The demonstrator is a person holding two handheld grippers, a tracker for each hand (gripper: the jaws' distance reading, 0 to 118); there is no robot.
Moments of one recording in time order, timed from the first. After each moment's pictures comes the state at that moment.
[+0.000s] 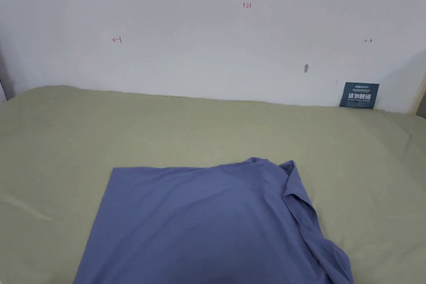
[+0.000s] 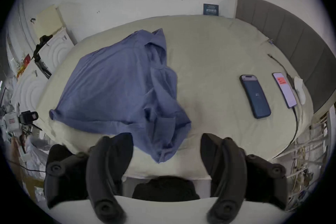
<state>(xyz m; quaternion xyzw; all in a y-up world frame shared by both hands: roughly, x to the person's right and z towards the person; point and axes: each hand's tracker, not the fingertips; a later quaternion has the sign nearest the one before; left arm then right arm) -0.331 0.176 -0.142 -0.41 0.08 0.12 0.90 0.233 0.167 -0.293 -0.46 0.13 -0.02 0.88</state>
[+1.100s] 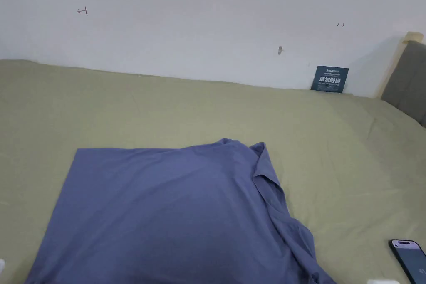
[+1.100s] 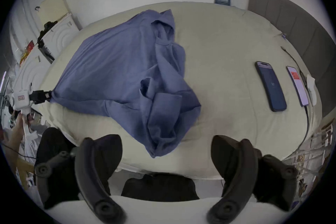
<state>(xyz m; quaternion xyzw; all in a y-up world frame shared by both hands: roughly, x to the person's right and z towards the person) -0.330 0.105 -0.200 -0.43 0.10 0.18 0.88 0.235 0.114 -0.302 -0.49 0.16 0.02 0.86</state>
